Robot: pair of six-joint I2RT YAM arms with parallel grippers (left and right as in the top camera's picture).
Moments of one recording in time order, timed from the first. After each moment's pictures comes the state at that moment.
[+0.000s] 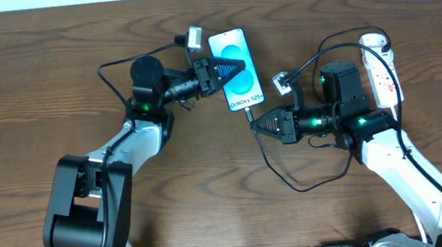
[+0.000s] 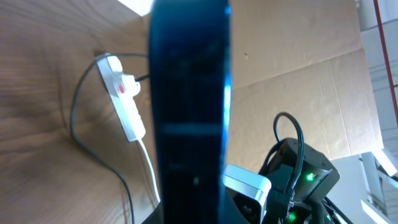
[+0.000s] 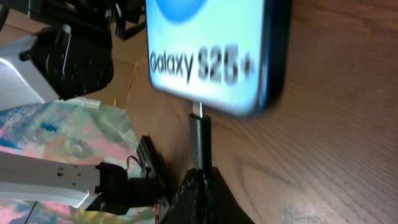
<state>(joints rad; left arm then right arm) -0.27 1.81 0.92 0.93 1.04 -1.26 0.27 1.37 0.82 -0.26 -0.99 0.34</state>
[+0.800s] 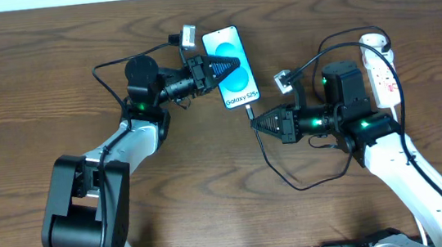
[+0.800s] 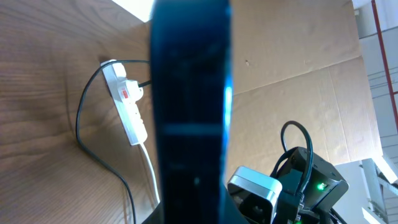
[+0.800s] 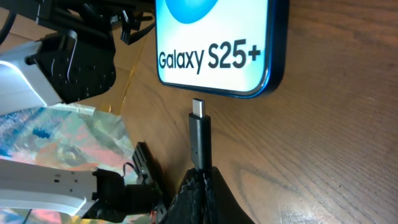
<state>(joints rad) -0.25 1.81 0.92 0.94 1.04 -1.27 0.28 1.33 0.82 -0.25 -0.95 0.37</state>
